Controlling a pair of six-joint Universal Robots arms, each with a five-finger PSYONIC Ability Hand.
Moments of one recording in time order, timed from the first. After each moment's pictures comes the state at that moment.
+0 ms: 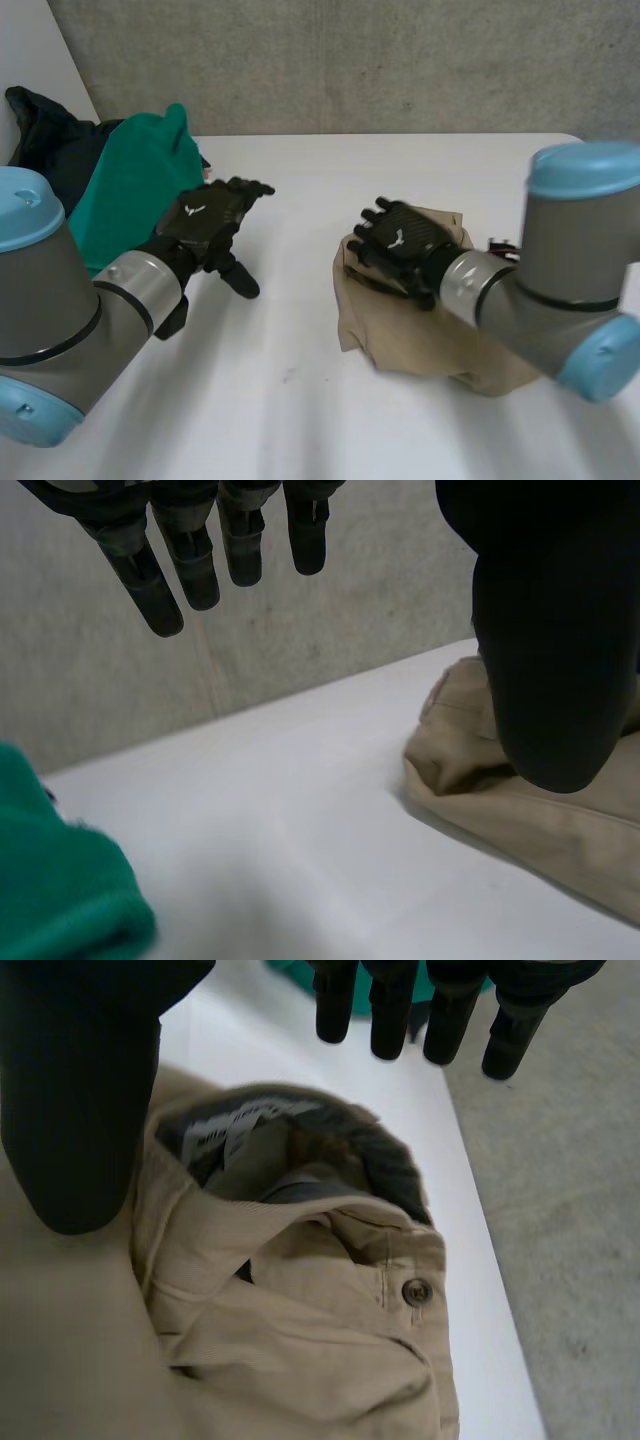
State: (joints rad) left arm 4.26 -1.80 -1.65 3.24 -1.44 3.11; right arm 2.07 -1.09 1.37 0.11 1.25 2.16; left_hand 0.18 0.21 0.21 0.20 0.05; right_hand 0.23 0.22 0.22 0.22 0.05
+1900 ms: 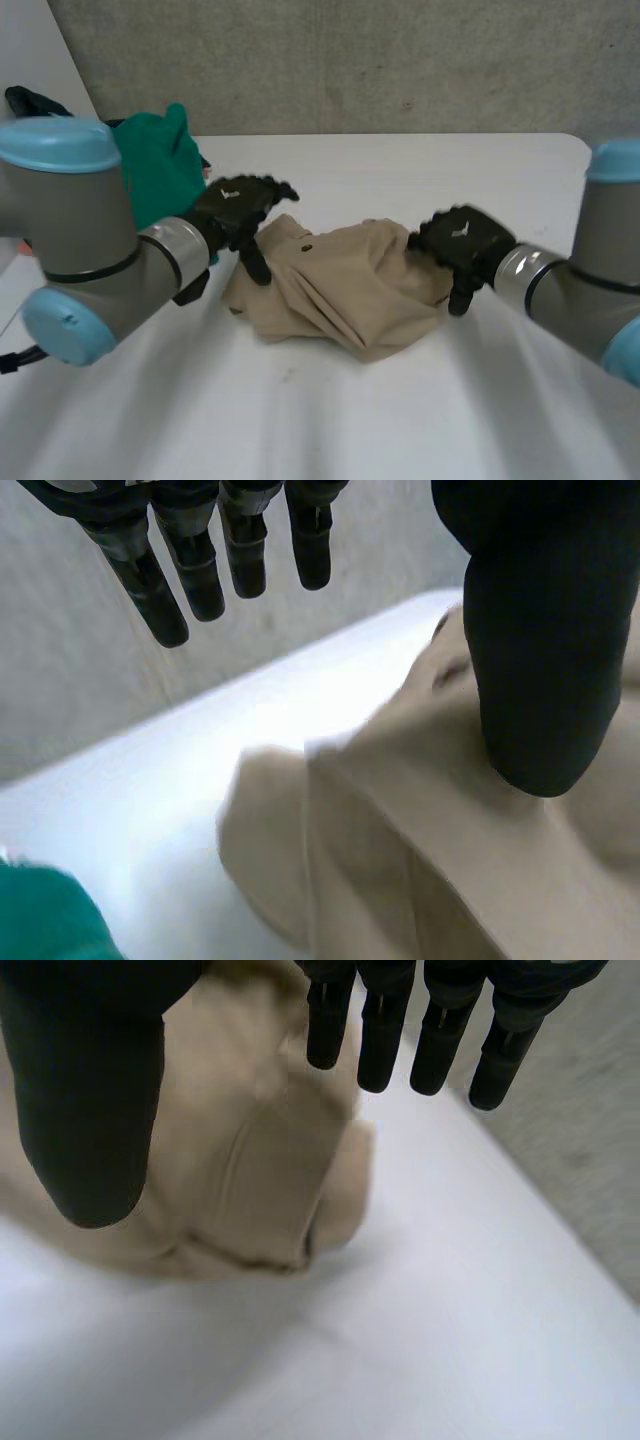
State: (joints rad) left arm 4.25 -2.01 -1.32 3.06 -1.35 3.26; right arm 1.91 -1.15 1.43 0.16 1.29 2.53; left_hand 0.27 0.27 0.27 0.26 0.07; right_hand 0.37 0.37 0.36 0.35 0.15
